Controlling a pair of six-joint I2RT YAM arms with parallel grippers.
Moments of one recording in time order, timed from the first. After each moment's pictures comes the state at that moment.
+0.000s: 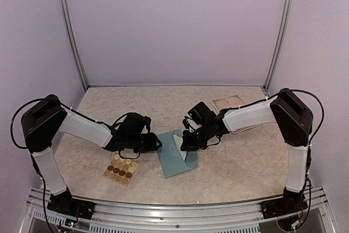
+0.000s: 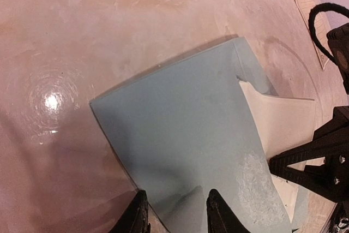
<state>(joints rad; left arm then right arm) -0.78 1.81 0.82 0.21 0.05 -0.76 0.82 2.02 1.25 -0.22 -0.29 0.68</state>
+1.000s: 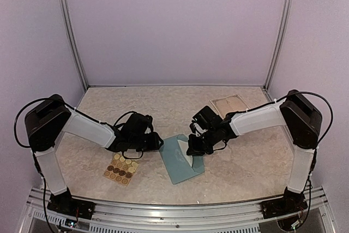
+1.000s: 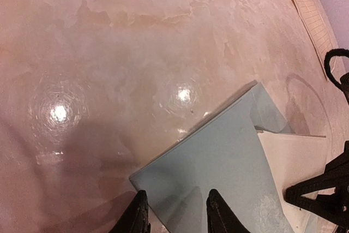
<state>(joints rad) -0.80 1.85 0.85 0.24 -0.03 -0.76 0.84 1.92 1.12 -0.22 -0.25 0.77</state>
